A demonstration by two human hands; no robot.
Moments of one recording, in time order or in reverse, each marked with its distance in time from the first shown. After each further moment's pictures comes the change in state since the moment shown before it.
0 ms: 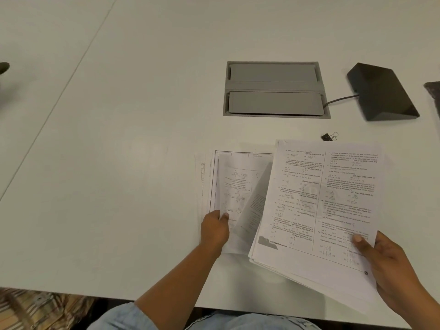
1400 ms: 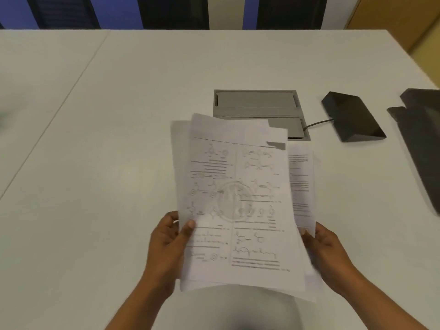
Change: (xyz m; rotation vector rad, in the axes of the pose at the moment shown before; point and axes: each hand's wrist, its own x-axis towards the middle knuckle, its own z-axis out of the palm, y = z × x) left_hand -0.084 0.072 -0.105 -0.391 -0.040 0.295; right_hand 0.016 -0.021 0.072 -0.051 -0.181 -0.088
